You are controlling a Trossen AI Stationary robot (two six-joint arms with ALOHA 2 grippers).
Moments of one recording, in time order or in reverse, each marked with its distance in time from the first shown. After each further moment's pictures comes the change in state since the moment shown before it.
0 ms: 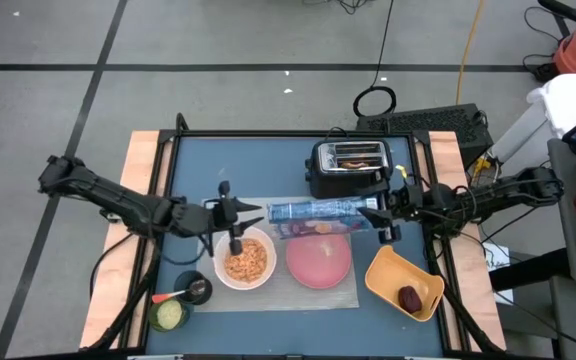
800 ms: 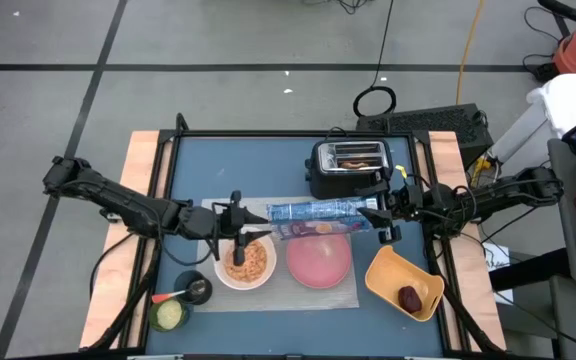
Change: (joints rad) left arm 0.004 0.073 0.000 0.111 0.171 -0.107; right arm 0.000 0.000 0.000 0.000 0.000 0.001
